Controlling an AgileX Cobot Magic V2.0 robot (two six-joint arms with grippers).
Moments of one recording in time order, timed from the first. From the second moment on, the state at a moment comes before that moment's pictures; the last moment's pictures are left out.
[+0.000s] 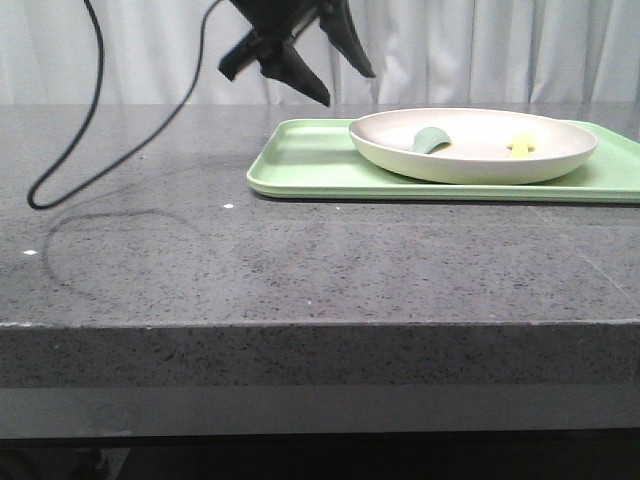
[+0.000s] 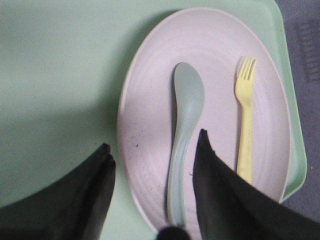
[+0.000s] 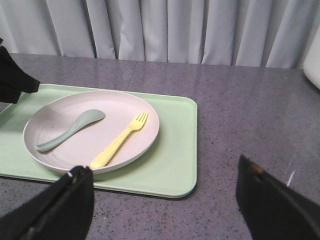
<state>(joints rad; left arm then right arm) -0.40 2.31 -2.38 -0.59 1.16 -0.11 0.02 0.43 -0.55 0.04 0.37 -0.01</state>
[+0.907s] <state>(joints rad) -0.40 1.86 -1.95 -0.15 1.24 -0.03 0.02 0.43 -0.55 0.04 0.38 -0.01</state>
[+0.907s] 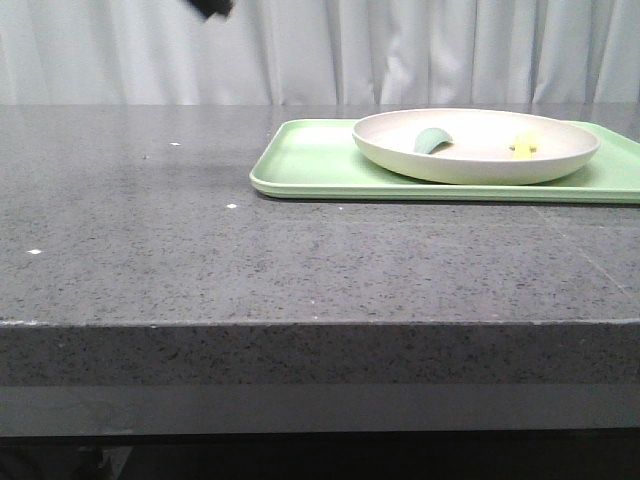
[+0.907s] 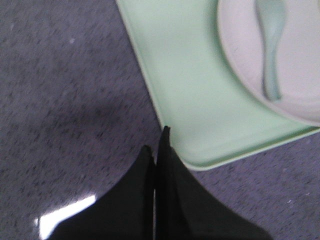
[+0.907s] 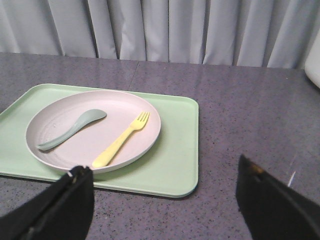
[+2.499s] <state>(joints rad) -0.38 0.15 -0.40 -0.12 0.34 -0.03 0.02 0.50 -0.56 0.06 0.36 -0.01</state>
